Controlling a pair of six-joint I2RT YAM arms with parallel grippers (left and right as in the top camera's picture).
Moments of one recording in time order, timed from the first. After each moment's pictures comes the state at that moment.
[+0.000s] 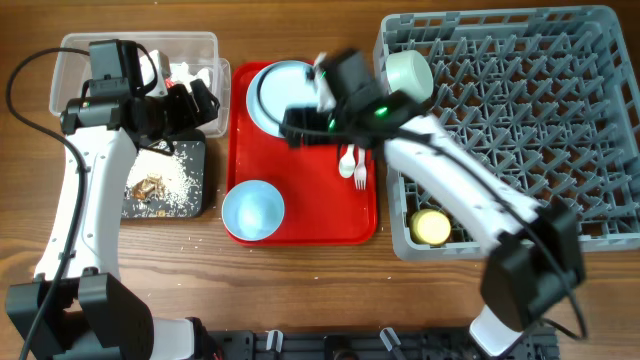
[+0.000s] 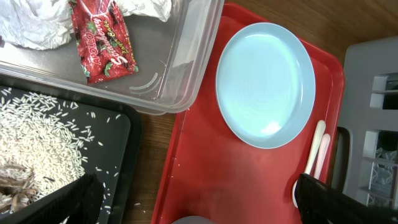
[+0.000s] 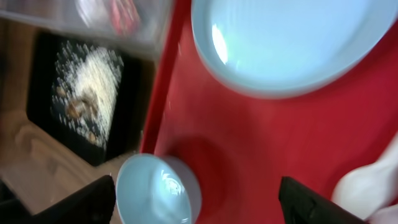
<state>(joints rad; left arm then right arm) 0.10 1.59 1.35 -0.83 0.28 -0.29 0.62 1.84 1.47 -0.62 -0.31 0.52</state>
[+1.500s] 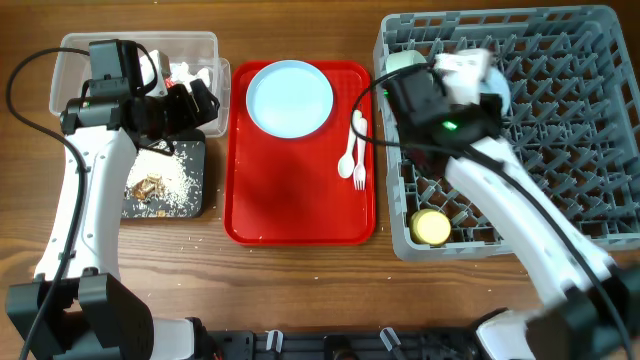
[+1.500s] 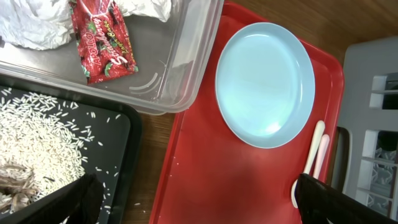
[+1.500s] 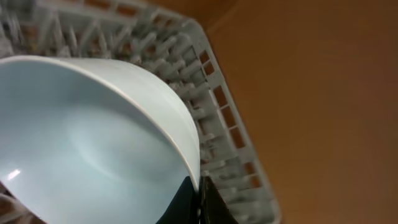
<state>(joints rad) 0.10 1.59 1.35 -0.83 0.28 -0.29 0.47 1.62 1.34 -0.96 1.16 0.25</state>
